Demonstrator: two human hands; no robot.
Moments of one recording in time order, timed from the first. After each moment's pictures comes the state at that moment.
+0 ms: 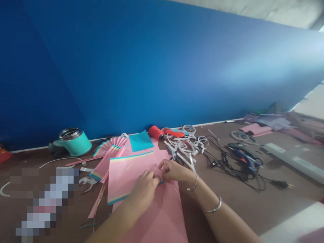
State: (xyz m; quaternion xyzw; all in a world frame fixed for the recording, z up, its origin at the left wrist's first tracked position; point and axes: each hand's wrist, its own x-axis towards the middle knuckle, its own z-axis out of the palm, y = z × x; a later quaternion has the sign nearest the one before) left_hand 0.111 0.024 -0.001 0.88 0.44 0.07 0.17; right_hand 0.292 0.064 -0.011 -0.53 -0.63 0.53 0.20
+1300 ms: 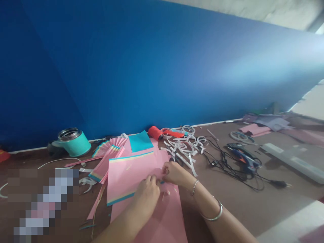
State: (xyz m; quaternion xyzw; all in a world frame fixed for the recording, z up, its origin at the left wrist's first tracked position) left_hand 0.126 0.003 0.008 0.90 0.43 -0.03 -0.02; right_hand 0.284 0.048 0.002 -0.64 -0.70 0.29 0.13
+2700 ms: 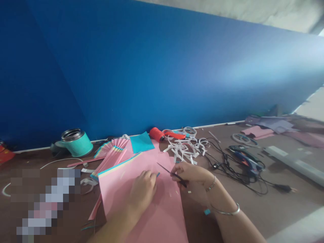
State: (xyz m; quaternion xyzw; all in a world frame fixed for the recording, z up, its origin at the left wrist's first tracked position) left_hand 0.112 0.029 -0.015 0.86 0.50 0.09 0.09; right_hand 0.331 0.050 0.021 -0.55 -0.60 0.57 0.11
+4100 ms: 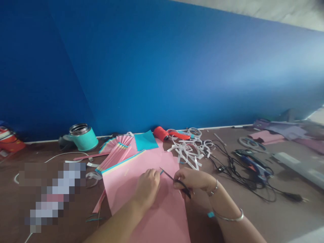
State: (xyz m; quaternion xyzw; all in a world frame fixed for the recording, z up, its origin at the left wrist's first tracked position) left_hand 0.117 0.029 -0.015 0.85 0.51 0.08 0.07; right_hand 0.322 0.046 0.015 -0.50 -0.64 0.59 0.01
